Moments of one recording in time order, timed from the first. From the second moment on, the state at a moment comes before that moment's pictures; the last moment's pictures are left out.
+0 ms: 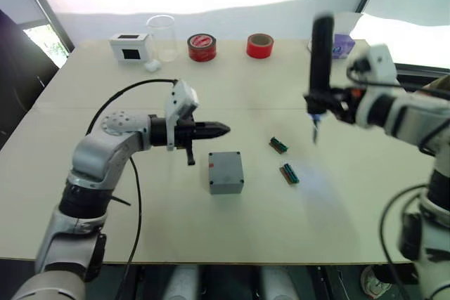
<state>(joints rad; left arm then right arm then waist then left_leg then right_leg) -0.65 0.64 -0.14 -0.26 -0.52 0.72 -1.16 -0.63 -0.85 -0.32 -0.22 0.83 1.58 0.28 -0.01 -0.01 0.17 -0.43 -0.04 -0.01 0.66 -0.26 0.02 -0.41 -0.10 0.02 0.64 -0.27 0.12</state>
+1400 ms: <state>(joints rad) -0.63 0.67 -0.27 -0.26 -0.41 0.59 -1.19 -0.55 -1.04 -0.06 0.10 0.78 1.55 0.50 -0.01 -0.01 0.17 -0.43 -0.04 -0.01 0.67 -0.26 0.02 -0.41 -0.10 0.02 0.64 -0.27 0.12</state>
